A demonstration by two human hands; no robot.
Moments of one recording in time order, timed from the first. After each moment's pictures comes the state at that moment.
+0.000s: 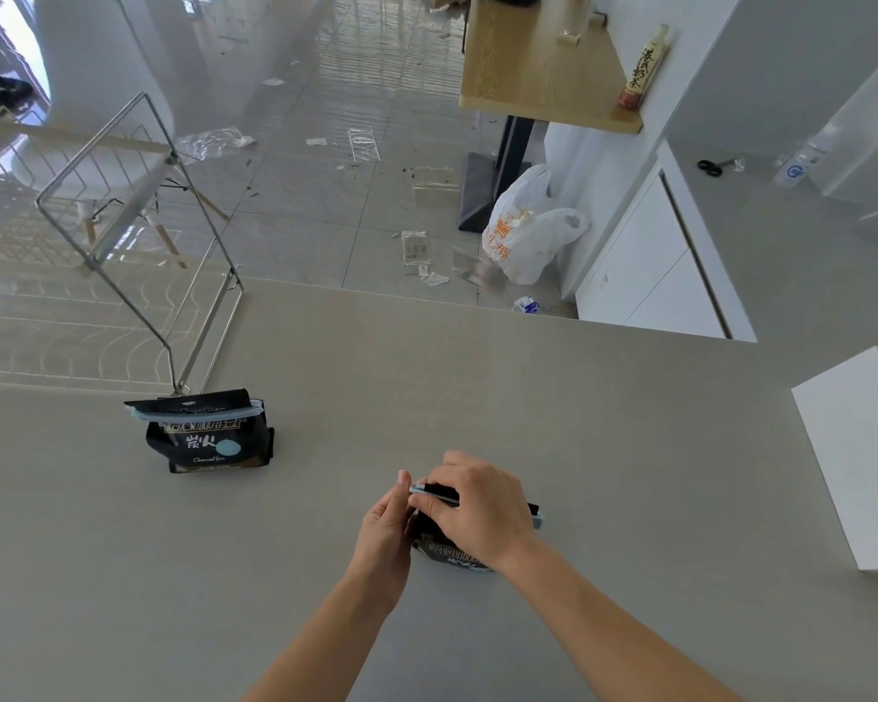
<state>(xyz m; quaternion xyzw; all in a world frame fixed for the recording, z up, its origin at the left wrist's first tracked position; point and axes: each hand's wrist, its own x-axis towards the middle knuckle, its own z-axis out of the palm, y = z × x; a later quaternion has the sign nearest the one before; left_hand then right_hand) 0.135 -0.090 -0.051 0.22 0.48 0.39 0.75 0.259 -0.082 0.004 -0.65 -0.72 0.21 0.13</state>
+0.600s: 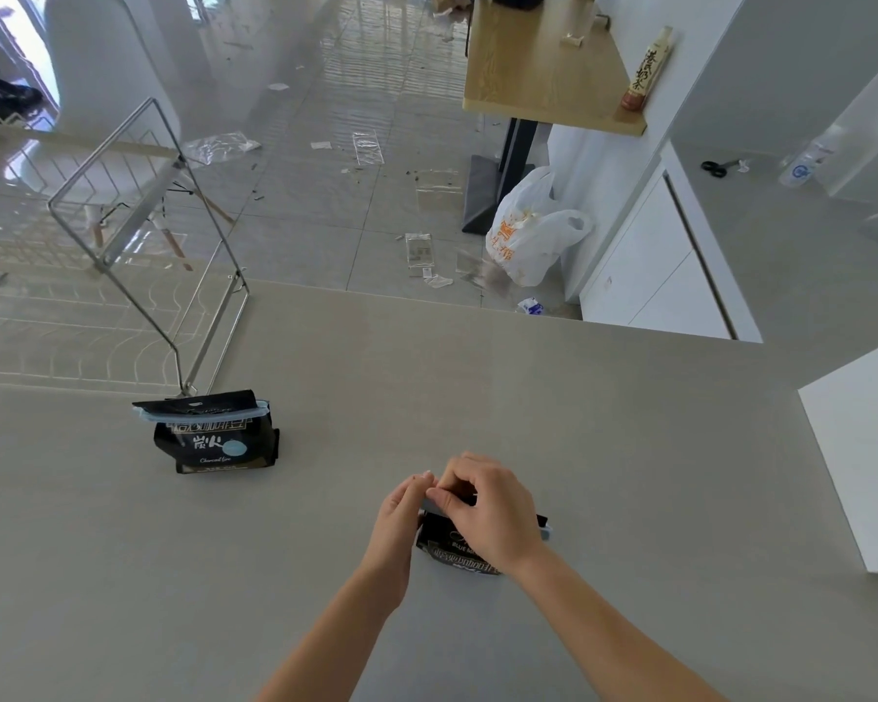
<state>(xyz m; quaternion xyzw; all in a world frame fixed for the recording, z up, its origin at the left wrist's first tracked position) 0.141 -0.089 -0.027 0.32 0.52 0.36 0.71 0.261 -0.090 0.006 -0.67 -0.66 0.25 0.22</state>
